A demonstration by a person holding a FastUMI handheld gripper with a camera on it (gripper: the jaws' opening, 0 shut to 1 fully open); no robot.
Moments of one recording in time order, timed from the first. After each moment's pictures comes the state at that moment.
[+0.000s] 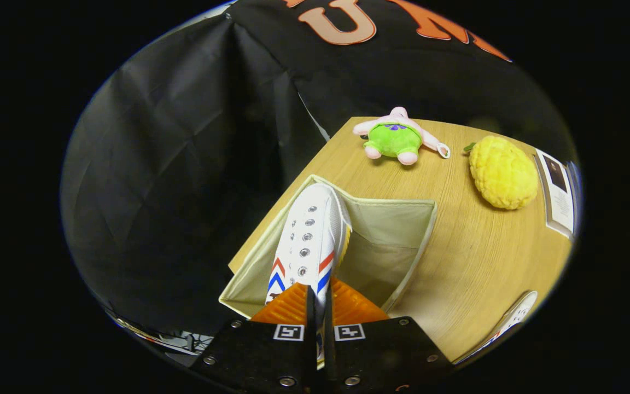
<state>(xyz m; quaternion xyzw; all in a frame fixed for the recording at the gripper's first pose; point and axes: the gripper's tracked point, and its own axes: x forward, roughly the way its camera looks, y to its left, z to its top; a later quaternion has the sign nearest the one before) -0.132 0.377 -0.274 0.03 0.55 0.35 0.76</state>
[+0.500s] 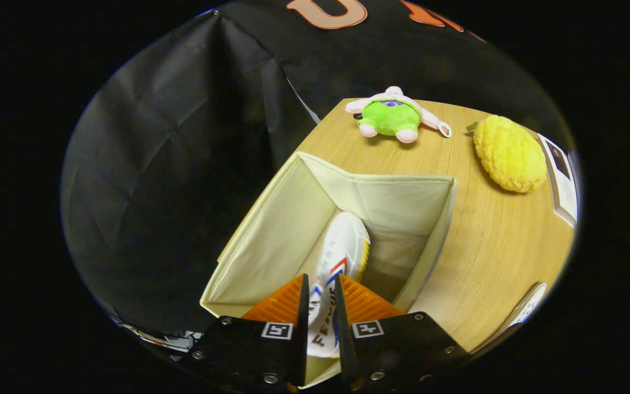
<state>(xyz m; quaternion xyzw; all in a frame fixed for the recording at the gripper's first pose) -0.145 0.394 -0.278 0.08 0.57 0.34 0.74</state>
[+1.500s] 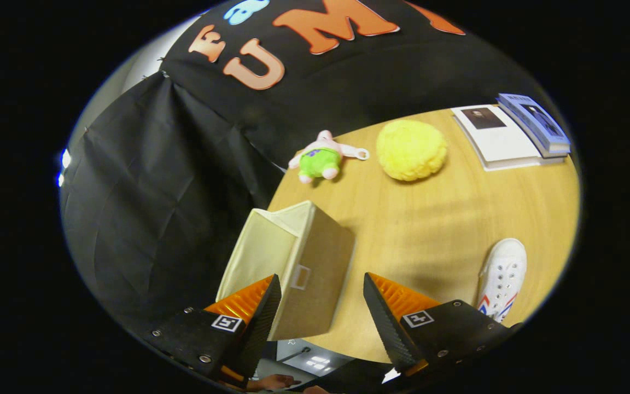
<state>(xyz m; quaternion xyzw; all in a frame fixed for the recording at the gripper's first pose) -0.137 0.195 -0.255 0.20 0.54 0.21 0.79</state>
